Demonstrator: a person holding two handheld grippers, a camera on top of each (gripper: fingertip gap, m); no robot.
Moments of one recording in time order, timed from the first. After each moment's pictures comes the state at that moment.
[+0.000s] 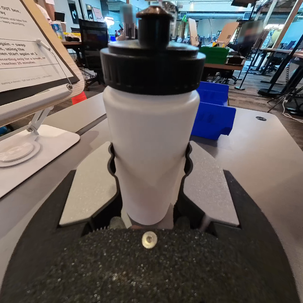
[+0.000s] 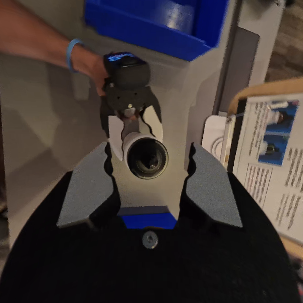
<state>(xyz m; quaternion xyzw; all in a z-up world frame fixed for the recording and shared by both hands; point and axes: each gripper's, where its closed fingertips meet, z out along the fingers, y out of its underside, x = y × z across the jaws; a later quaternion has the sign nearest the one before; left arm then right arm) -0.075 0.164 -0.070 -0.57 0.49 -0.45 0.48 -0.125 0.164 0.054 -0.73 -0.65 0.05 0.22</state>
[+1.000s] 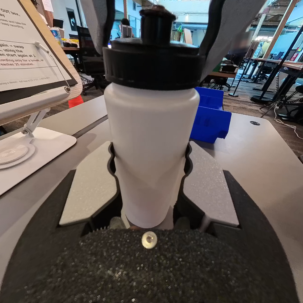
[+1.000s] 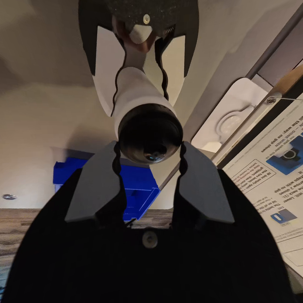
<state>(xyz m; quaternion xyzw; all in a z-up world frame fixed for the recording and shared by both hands) -0.075 0.163 -0.070 -0.56 0.49 -0.47 0.48 -0.079 0.169 -0.005 -0.65 -0.75 -0.12 0.03</state>
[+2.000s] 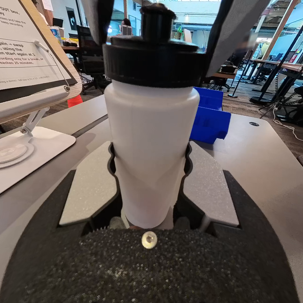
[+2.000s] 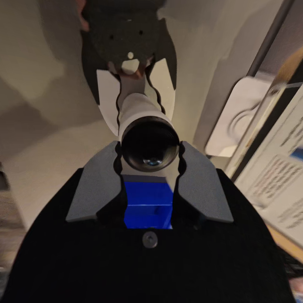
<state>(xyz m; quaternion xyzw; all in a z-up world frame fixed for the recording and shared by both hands) -0.075 0.162 -0.070 -0.57 0.48 -0.47 0.47 -0.095 0.166 0.002 -0.72 -0.69 -0.04 0.07</state>
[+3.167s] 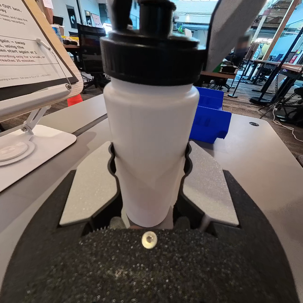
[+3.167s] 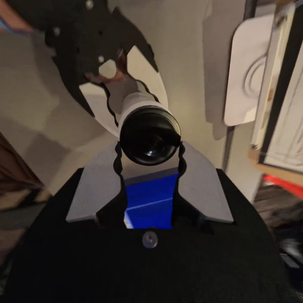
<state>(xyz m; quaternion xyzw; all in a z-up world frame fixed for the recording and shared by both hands) -0.077 0.164 -0.071 -0.57 0.48 -0.47 0.47 -0.087 0.165 0.004 -0.84 -0.54 -0.04 0.07</state>
